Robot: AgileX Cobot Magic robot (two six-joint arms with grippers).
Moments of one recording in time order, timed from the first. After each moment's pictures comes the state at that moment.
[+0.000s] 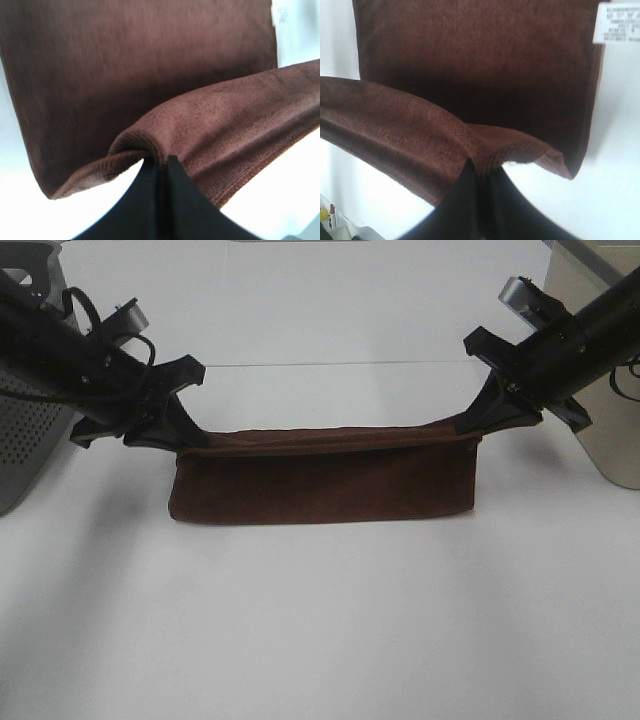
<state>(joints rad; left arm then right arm) -0.18 1.96 -1.25 -0.89 0.73 0.46 -0.01 1.96 -1.33 0.73 0.94 -0.44</state>
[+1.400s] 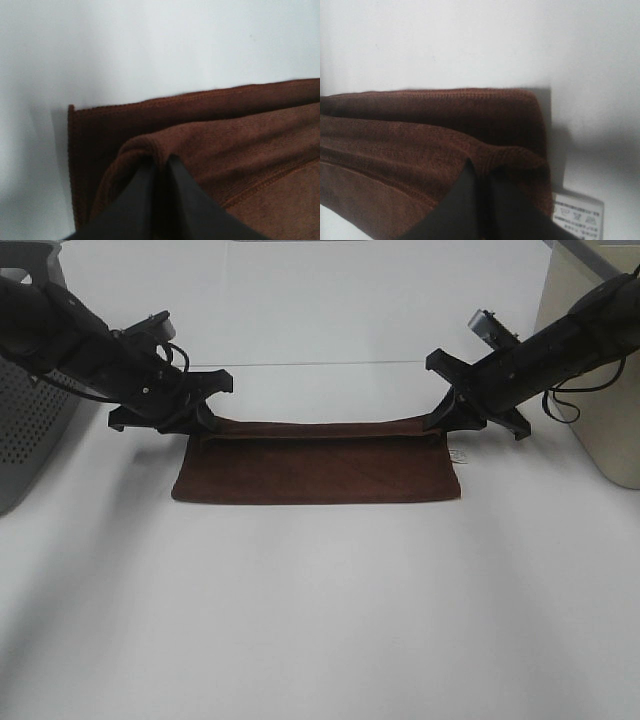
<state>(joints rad) -0.19 2.27 -1.53 -0.82 0.47 0.43 0.00 2.32 -1.61 0.86 0.75 -0.46</state>
